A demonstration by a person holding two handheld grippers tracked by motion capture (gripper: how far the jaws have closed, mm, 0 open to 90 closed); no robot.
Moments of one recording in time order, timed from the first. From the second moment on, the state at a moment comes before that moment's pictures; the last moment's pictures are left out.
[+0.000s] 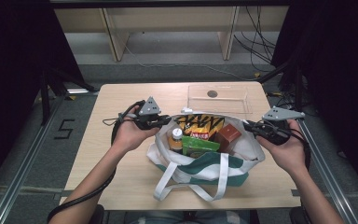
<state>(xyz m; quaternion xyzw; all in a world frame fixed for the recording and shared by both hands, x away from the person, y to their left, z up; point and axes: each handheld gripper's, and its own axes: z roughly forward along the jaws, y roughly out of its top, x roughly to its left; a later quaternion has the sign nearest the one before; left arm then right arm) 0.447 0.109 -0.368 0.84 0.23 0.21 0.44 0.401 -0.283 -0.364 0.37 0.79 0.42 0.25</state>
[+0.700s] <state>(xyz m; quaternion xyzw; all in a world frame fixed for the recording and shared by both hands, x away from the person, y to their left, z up) 0.465 0.110 -0.374 0.83 0.27 0.20 0.45 0.420 -0.275 -0.363 0.38 0.78 0.43 0.24</state>
